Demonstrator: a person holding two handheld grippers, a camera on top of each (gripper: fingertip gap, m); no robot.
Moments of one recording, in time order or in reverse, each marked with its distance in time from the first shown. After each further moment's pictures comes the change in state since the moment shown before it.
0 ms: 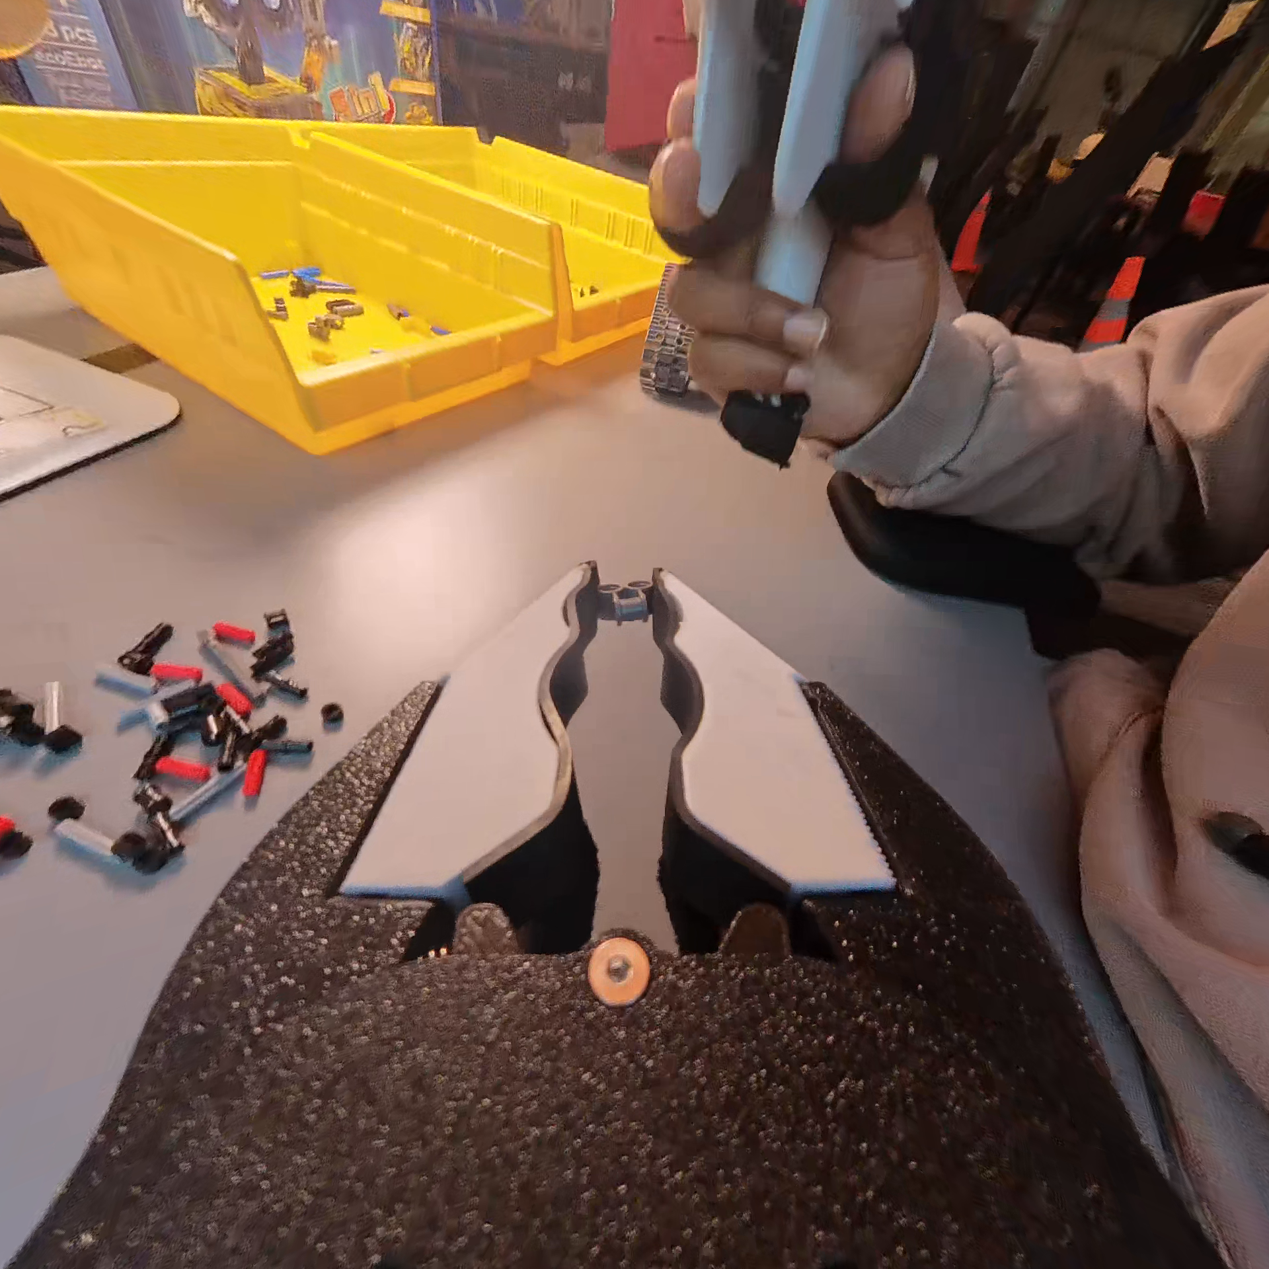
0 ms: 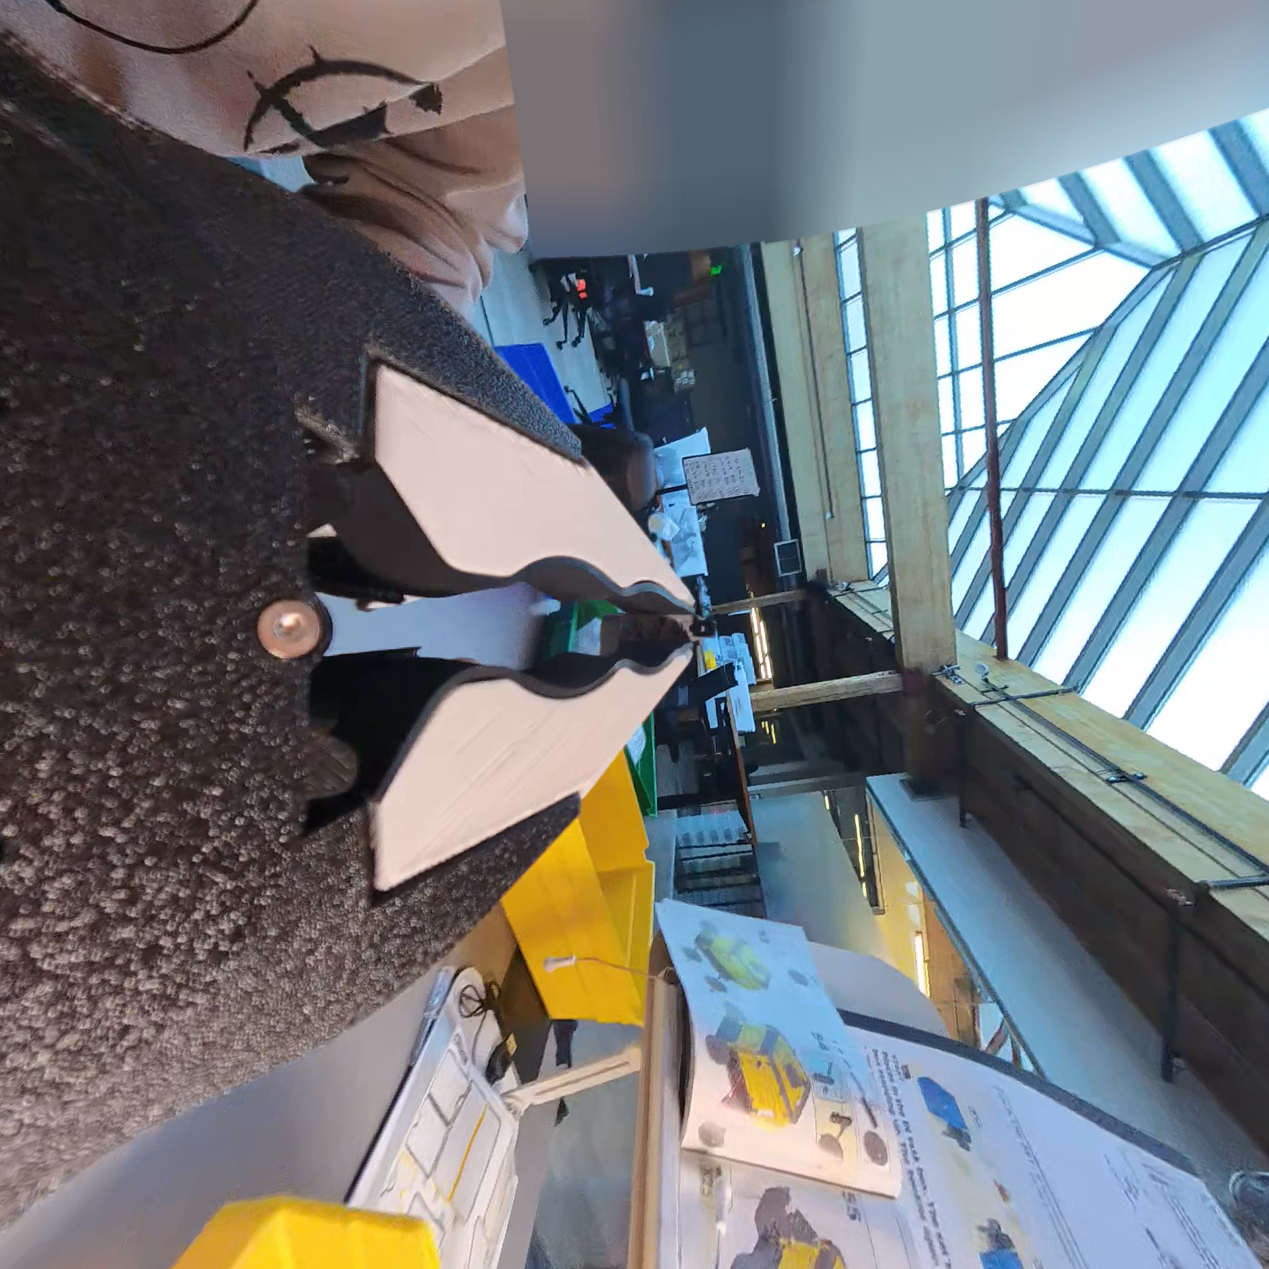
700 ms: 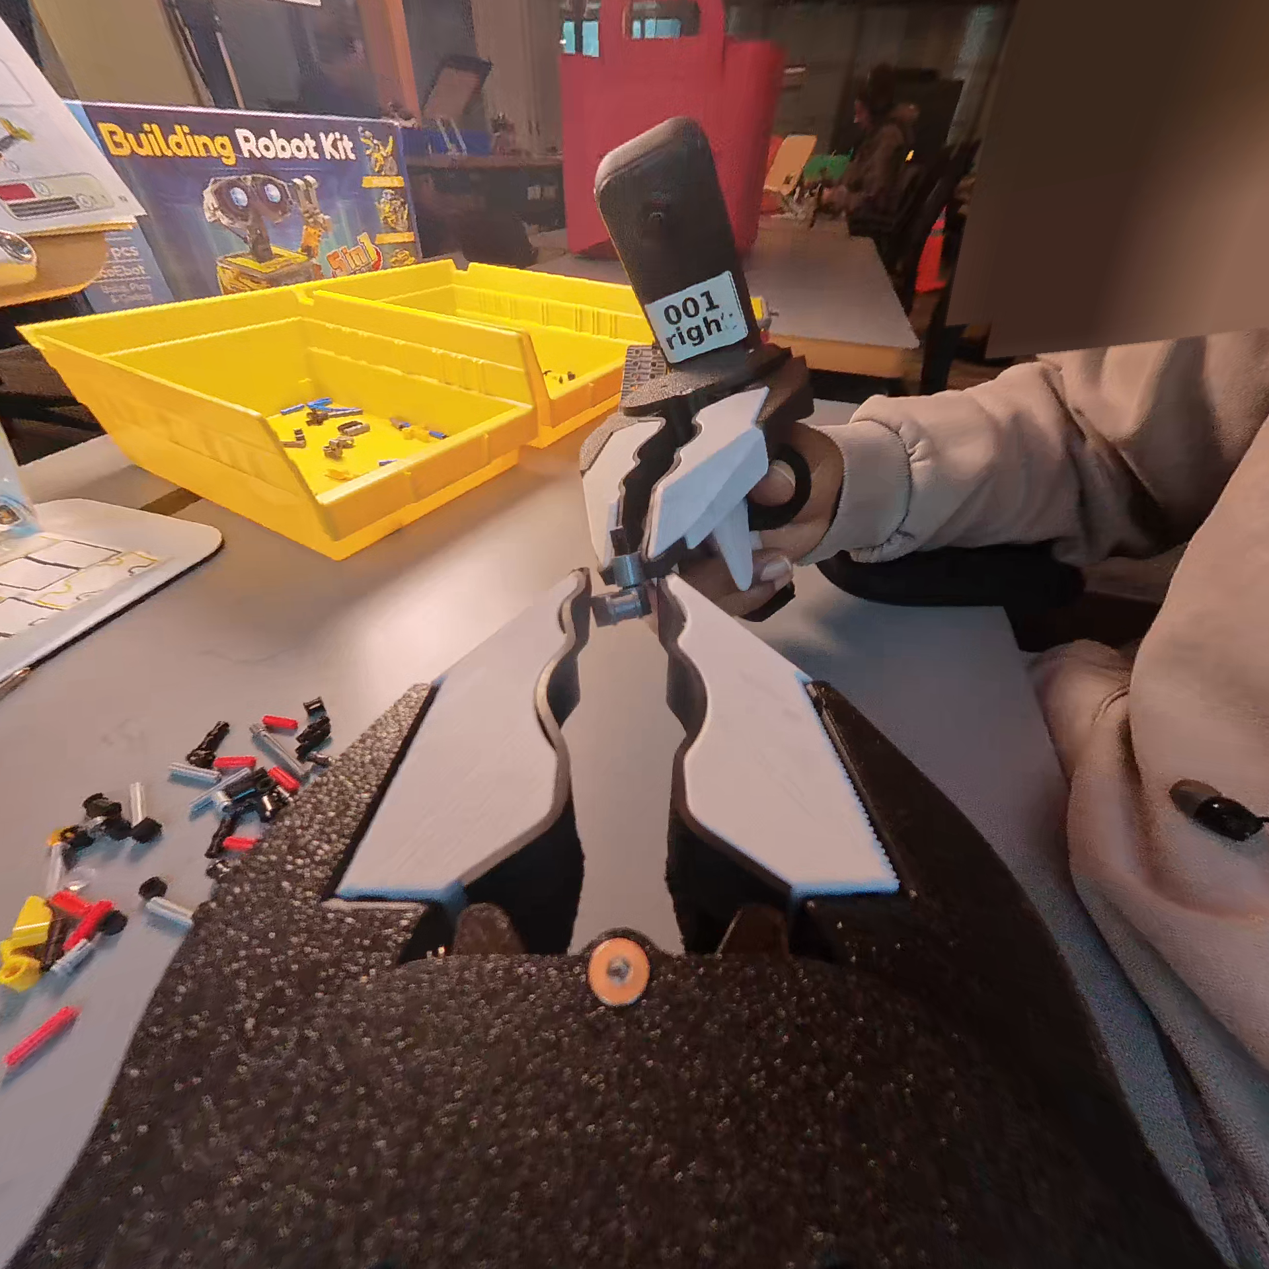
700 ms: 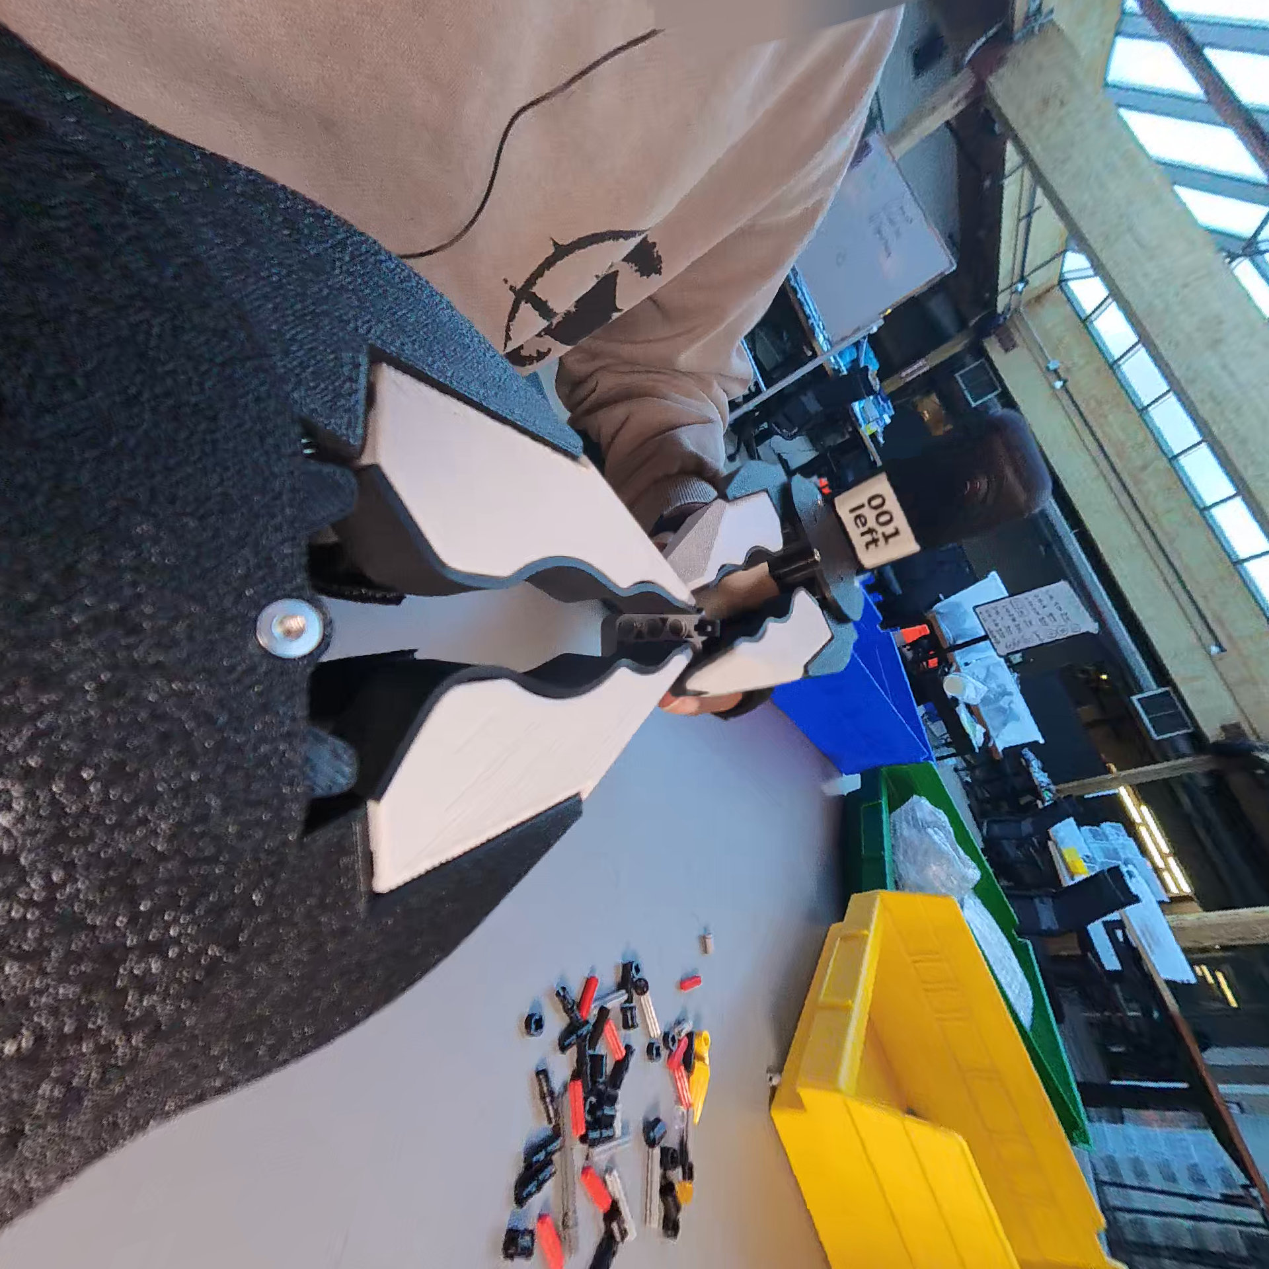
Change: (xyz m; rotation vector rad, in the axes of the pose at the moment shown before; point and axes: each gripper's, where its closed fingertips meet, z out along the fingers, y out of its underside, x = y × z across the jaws) left arm 0.013 -0.023 -0.019 0.086 0.024 0.137; right arm -0.045 0.129 0.007 -0.495 -0.232 0.275
